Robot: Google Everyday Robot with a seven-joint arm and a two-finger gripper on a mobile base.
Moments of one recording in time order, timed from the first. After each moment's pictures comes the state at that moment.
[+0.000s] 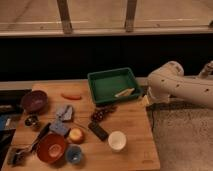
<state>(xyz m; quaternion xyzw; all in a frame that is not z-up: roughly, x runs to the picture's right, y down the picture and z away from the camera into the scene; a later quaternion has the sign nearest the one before) 0.256 0.076 0.741 -0.13 0.20 0.62 0.75</state>
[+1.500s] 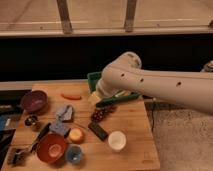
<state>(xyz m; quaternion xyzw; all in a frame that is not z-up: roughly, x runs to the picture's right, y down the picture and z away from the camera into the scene) -0.038 0.034 0.655 -0.21 -0.08 0.41 0.88</state>
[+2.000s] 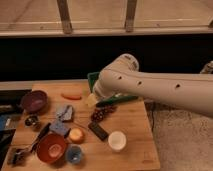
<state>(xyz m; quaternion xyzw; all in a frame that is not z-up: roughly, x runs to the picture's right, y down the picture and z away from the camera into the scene) -0.039 0.034 0.655 -0.21 -0.08 0.41 0.89</state>
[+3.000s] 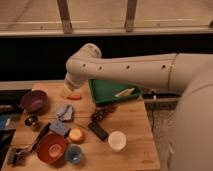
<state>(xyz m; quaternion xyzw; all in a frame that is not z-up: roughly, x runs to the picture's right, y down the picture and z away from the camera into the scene) -0.189 -0.009 0.703 -0.22 -0.14 0.32 0.91</state>
